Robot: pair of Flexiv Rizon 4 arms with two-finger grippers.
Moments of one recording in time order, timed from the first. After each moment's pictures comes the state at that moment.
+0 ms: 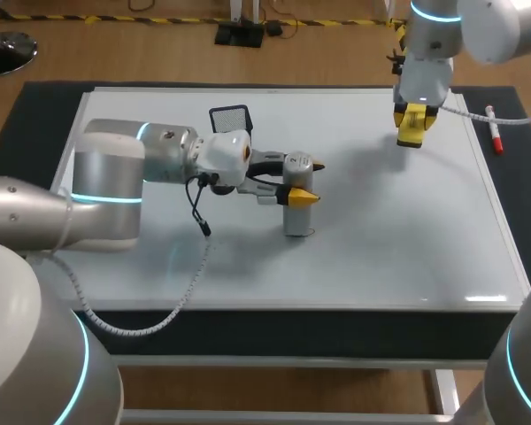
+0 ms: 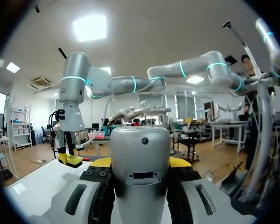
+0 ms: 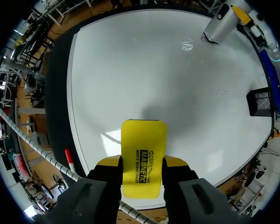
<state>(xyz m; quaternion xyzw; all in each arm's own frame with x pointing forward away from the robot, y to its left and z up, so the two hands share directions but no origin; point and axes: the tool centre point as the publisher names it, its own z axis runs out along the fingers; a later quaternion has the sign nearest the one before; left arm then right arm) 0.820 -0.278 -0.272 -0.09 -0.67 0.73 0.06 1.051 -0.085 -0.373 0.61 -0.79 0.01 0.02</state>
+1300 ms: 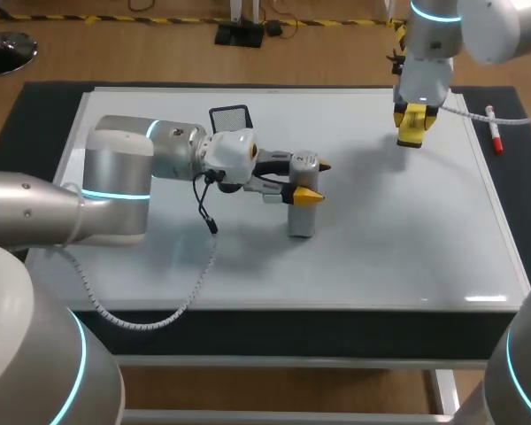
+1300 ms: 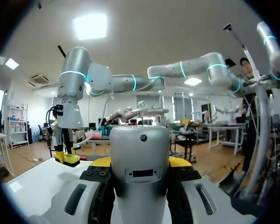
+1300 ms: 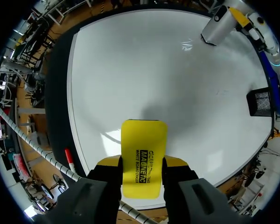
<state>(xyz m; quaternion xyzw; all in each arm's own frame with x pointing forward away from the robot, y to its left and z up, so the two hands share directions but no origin) 0.828 -0.287 -0.279 -0.09 -0.67 0.74 0.08 1.051 -0.085 -0.373 0.61 -0.79 0.01 0.02</state>
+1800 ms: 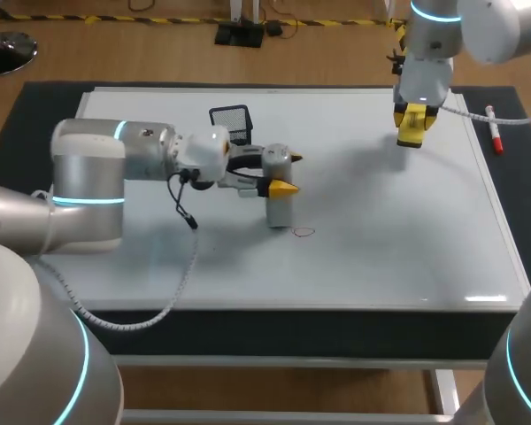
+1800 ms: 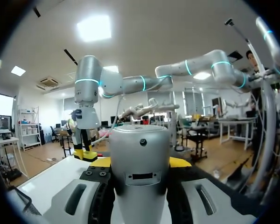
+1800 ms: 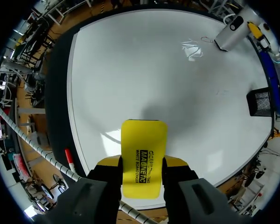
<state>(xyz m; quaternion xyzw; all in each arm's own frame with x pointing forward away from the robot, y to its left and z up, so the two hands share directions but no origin) 0.849 -0.237 -0.273 -0.06 -0.68 0.73 0.02 1.051 -0.085 -0.373 0.61 -0.79 0.01 0.02</state>
